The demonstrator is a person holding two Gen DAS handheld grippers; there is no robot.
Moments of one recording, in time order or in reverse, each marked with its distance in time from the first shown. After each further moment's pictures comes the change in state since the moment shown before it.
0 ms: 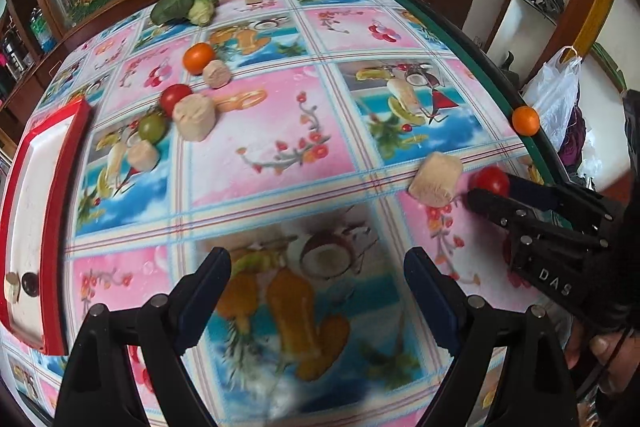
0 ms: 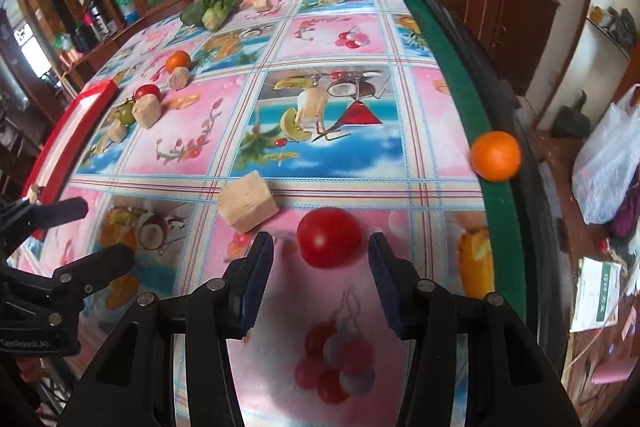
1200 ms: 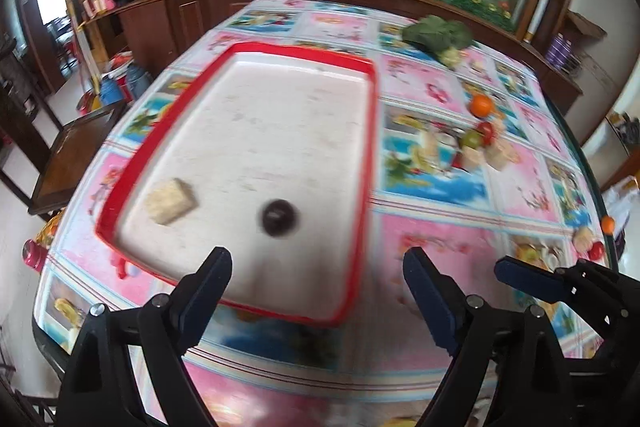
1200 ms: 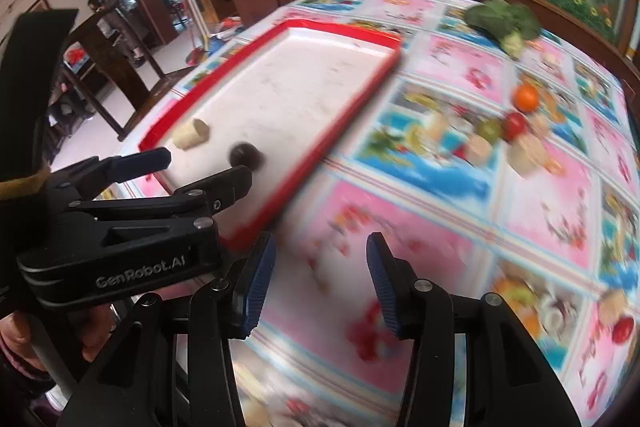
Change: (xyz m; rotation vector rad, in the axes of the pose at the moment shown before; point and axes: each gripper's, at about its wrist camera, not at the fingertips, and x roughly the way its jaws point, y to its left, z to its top) left arm -0.065 0.242 -0.088 -0.382 -0.139 0.139; right arm 0.011 0.313 0.006 -0.374 0.079 0.249
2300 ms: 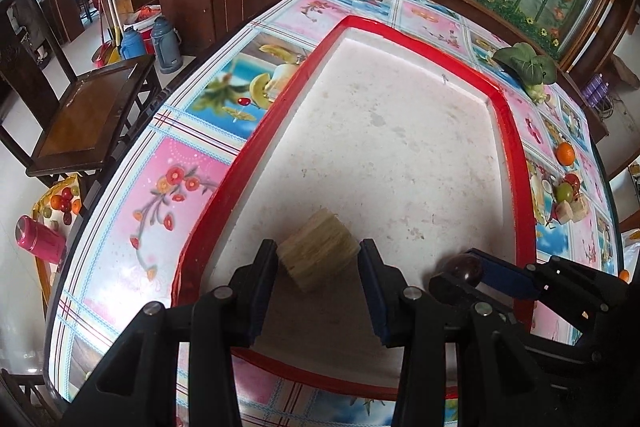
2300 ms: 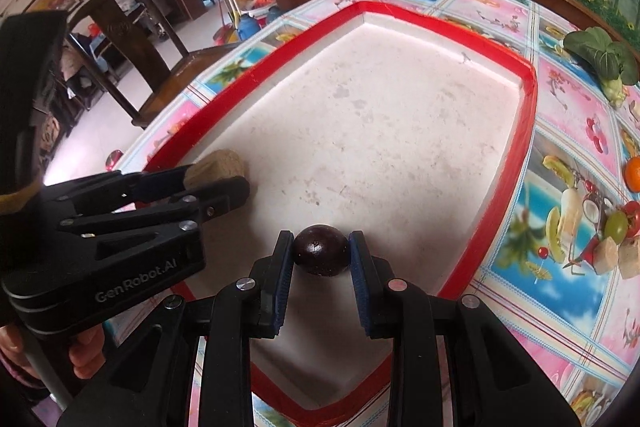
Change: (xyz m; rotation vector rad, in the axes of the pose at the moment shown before) left arm 0.056 0.128 0.029 -0.169 0.078 0.015; right arm 0.106 0.069 0.071 -0.093 0.075 0.089
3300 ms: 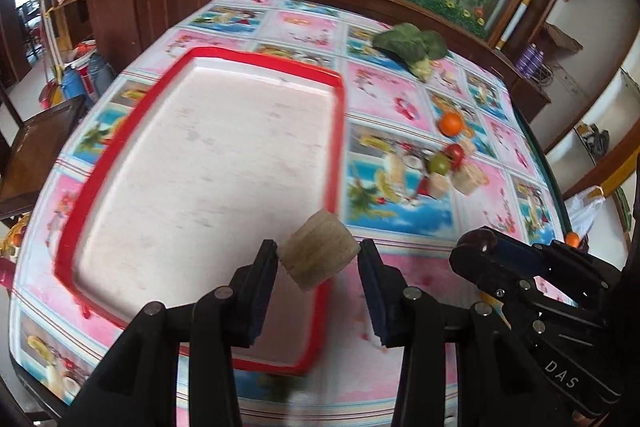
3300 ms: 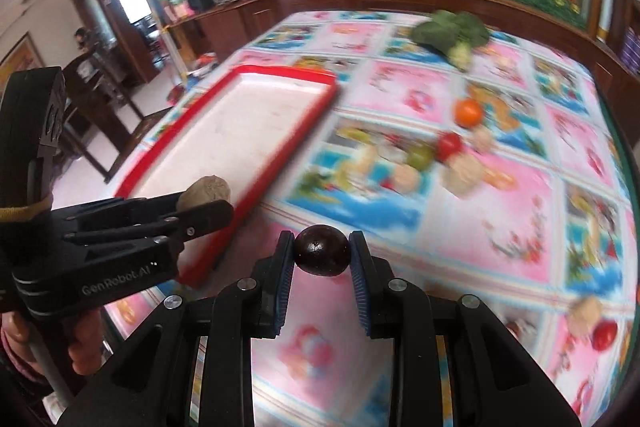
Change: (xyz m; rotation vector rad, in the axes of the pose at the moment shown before) left arm -0.045 -0.110 -0.014 0.135 -0.040 -0.165; right arm -0.126 -0.094 -0.065 0.163 -0.180 -0.109
